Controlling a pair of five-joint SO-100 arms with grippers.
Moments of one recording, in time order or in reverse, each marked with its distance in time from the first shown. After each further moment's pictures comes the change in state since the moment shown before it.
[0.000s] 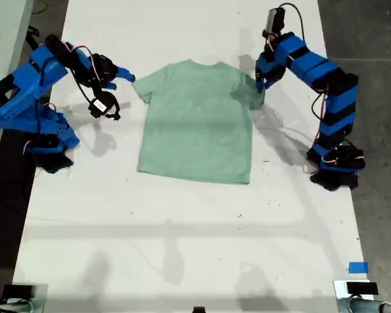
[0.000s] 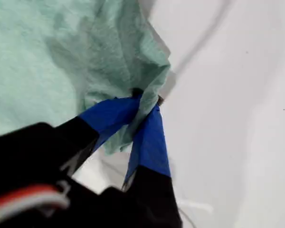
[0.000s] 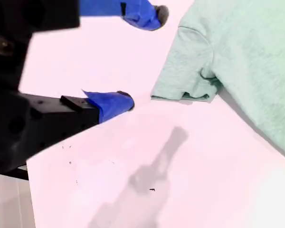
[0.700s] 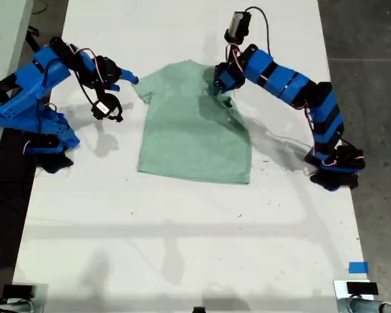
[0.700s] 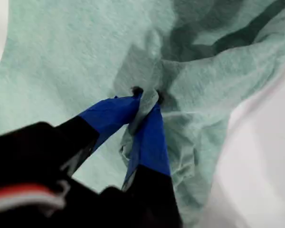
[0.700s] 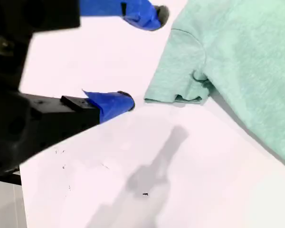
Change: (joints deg) arm 0 1.6 -1.4 0.4 -2.4 -0.4; arm 1 -20.6 -12.1 -20.7 -9.0 20.9
